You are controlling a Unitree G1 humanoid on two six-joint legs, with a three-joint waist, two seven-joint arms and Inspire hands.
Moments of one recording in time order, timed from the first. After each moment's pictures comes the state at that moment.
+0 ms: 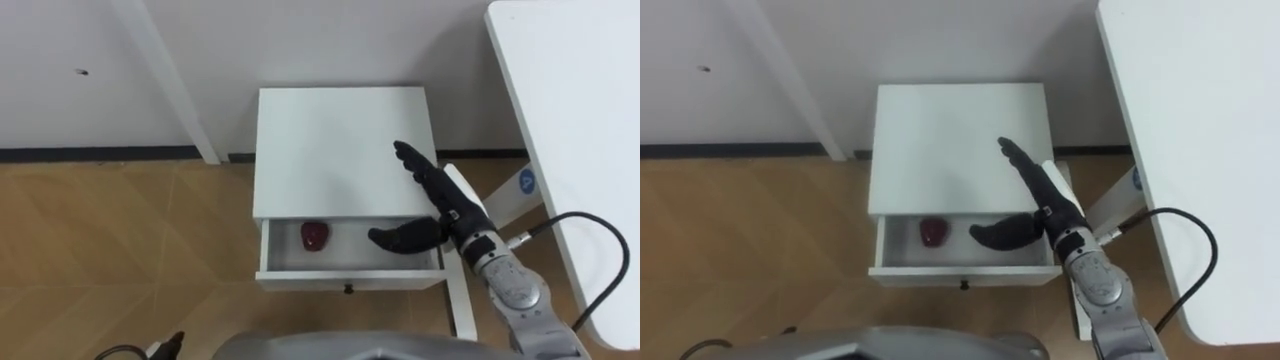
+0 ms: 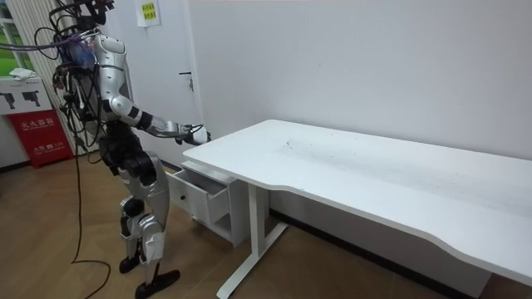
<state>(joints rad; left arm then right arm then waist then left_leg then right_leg) 0.25 0.25 -0.07 1.16 0.21 -0.11 0.04 0.28 -0.27 0.11 0.35 -0.20 -0.24 0.11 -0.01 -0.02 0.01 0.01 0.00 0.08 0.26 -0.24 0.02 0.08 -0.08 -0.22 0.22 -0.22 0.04</state>
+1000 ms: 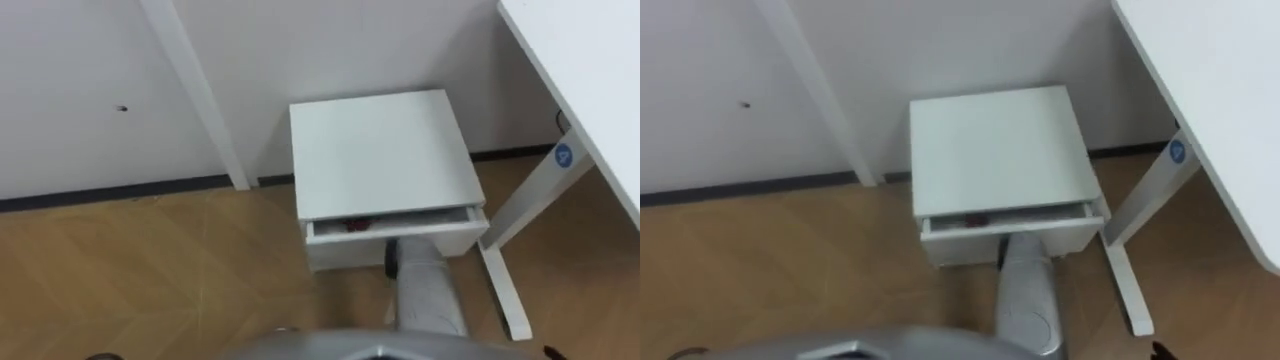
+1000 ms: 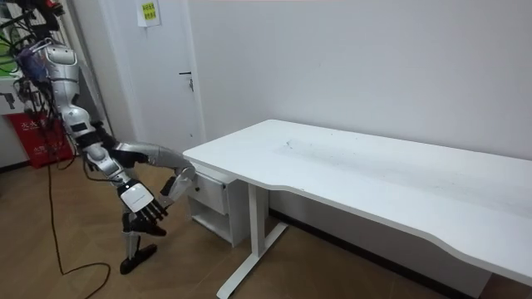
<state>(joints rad) 0.18 0.26 0.03 1.32 0.05 0.00 0.10 0.29 -0.30 -0.21 1.20 -0.03 -0.15 -0.08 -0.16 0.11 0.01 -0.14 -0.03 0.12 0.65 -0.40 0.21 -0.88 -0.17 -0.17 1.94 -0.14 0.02</state>
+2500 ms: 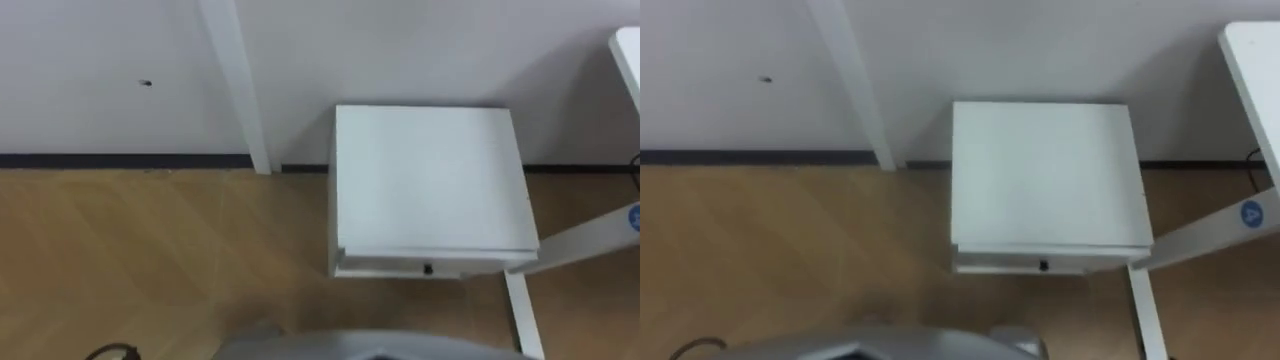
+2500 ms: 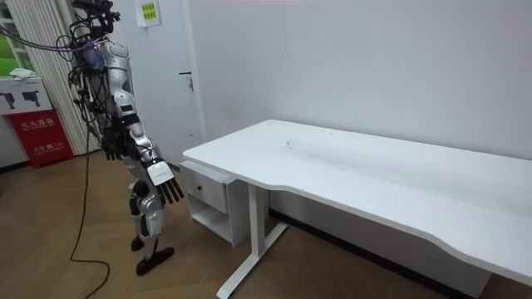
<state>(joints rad) 0.19 0.25 0.03 1.24 0.08 -0.03 0.22 0.24 -0.23 -0.25 1.21 0.03 -0.04 -0.32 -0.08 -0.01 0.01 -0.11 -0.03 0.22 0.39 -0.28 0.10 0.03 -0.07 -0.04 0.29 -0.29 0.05</state>
